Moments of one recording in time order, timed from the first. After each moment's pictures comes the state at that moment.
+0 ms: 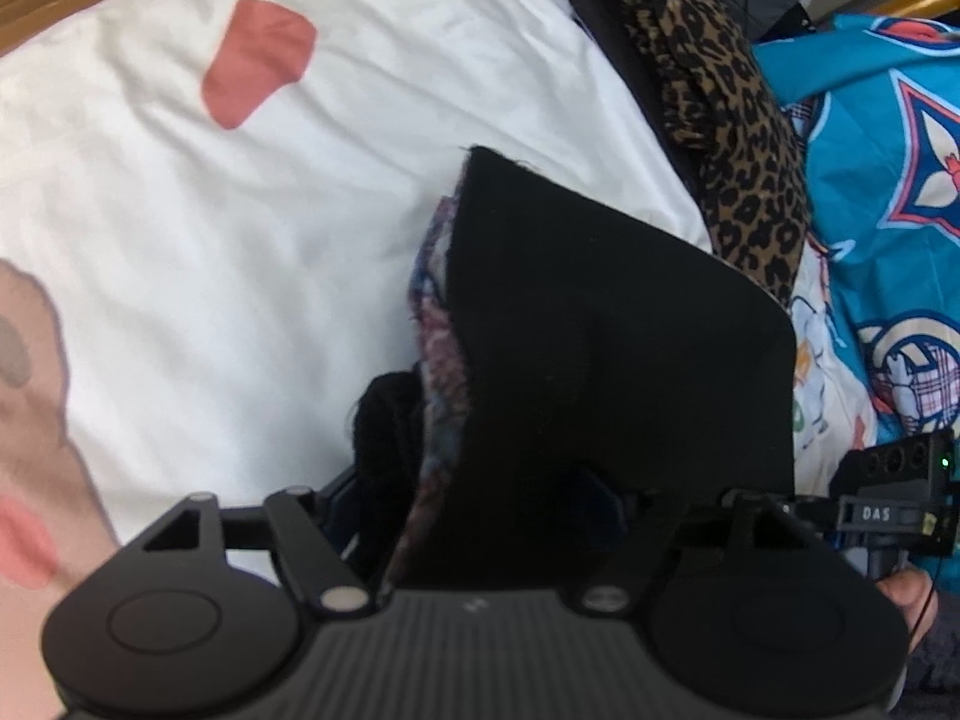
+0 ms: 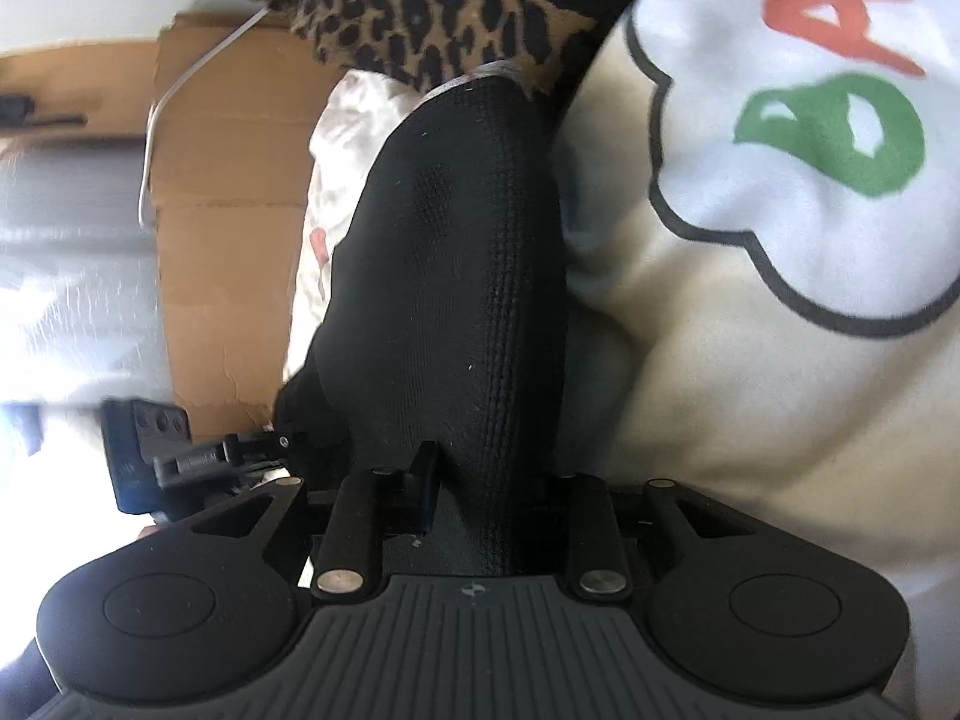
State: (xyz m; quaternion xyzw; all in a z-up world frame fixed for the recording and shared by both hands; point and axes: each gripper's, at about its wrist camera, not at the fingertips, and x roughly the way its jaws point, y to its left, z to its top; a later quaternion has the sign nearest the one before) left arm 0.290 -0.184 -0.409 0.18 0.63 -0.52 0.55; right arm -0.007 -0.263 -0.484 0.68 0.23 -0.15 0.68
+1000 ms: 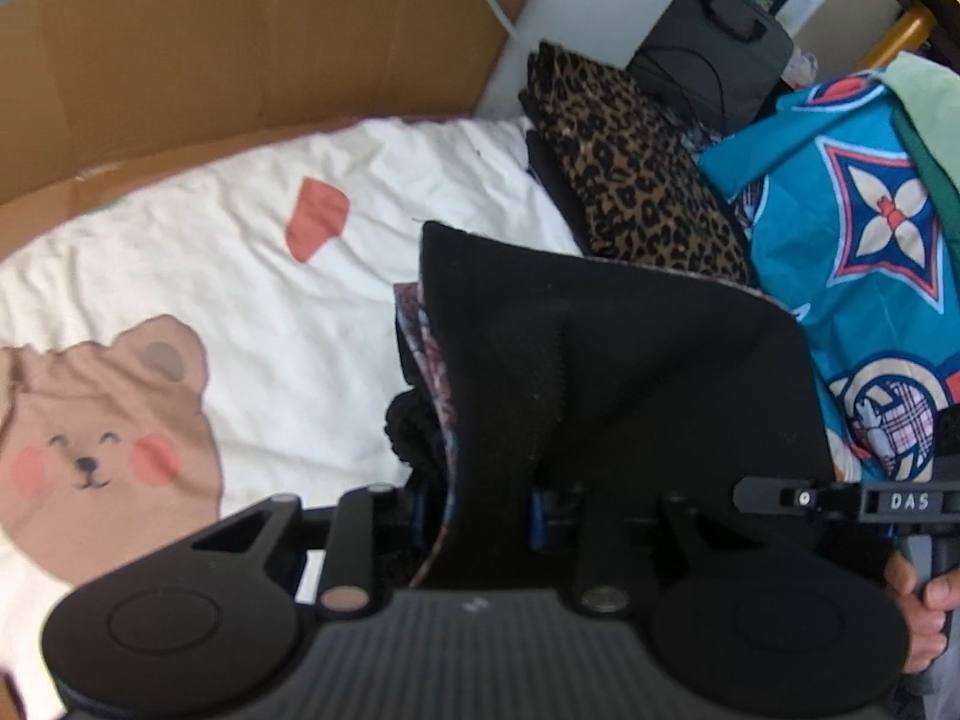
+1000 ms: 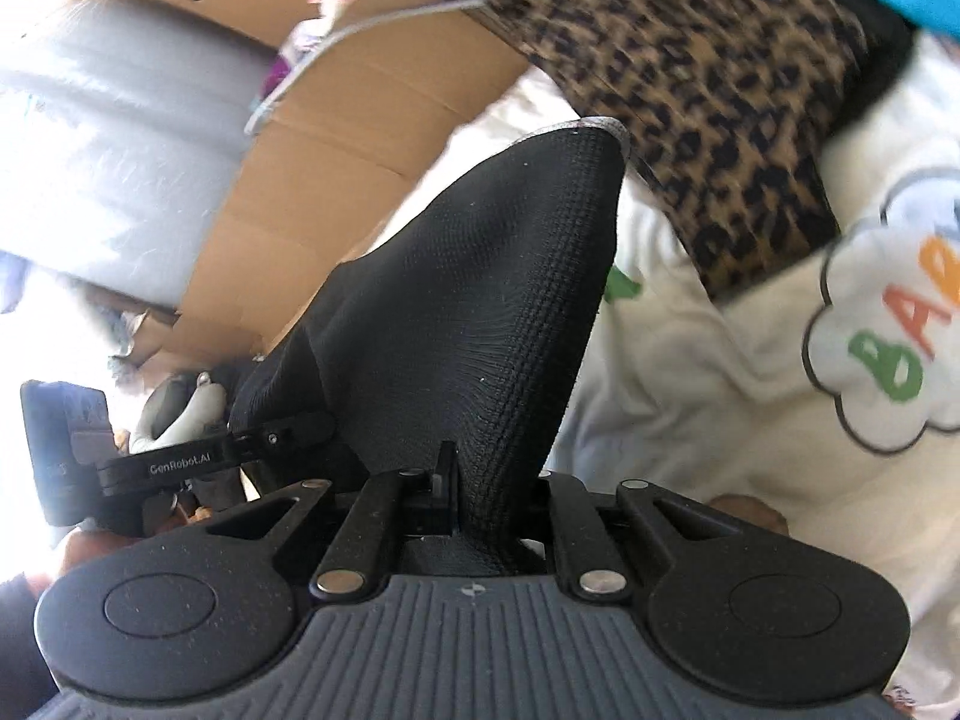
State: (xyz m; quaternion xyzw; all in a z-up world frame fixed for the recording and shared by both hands) left arm 0.234 -0.122 -0.266 0.16 0.54 -0.48 0.68; right arm 0.015 -0.247 -0.310 0.52 0.31 -0.16 0.78
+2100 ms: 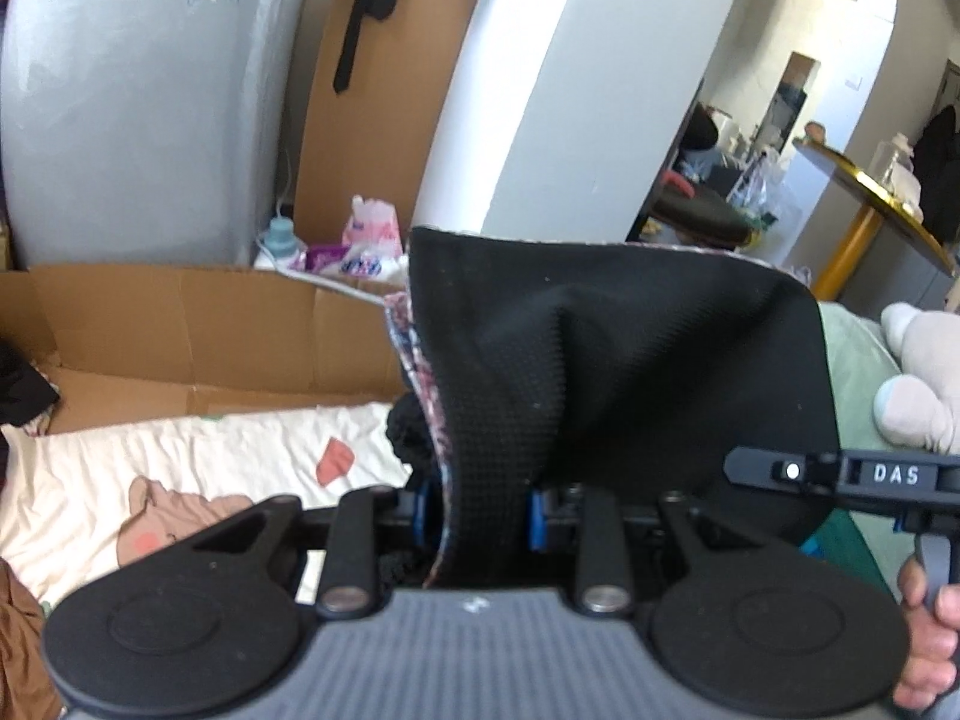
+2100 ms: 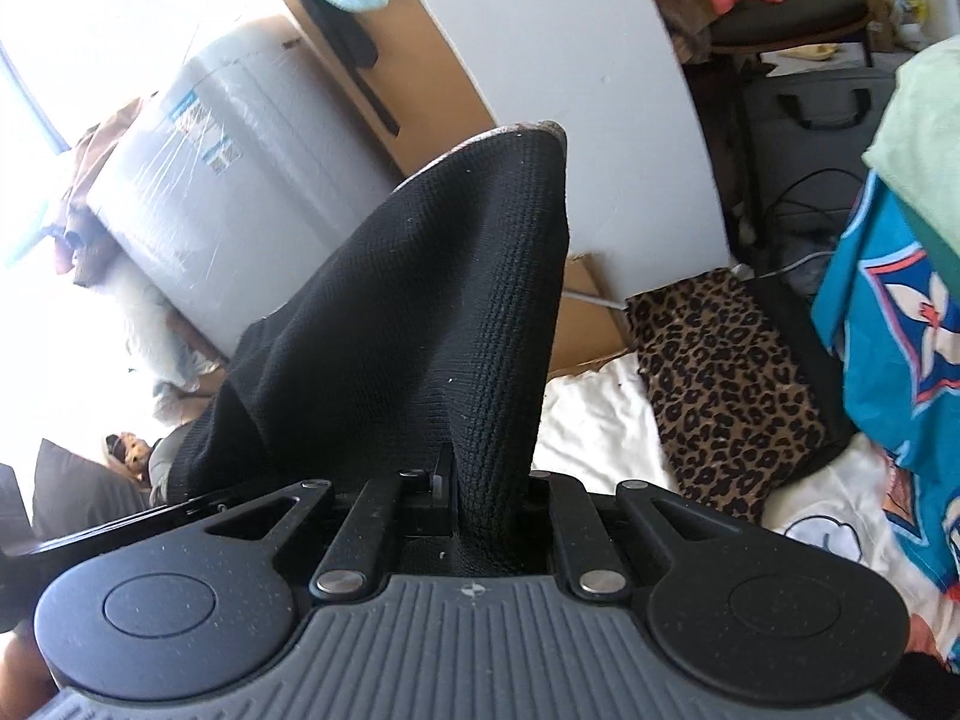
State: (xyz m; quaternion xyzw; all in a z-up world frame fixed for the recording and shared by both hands) left arm 0.142 -0.064 -0.020 0.04 0.37 -0.44 0.81; right arm -0.005 -0.223 -0.016 0.34 0.26 -0.22 0.88
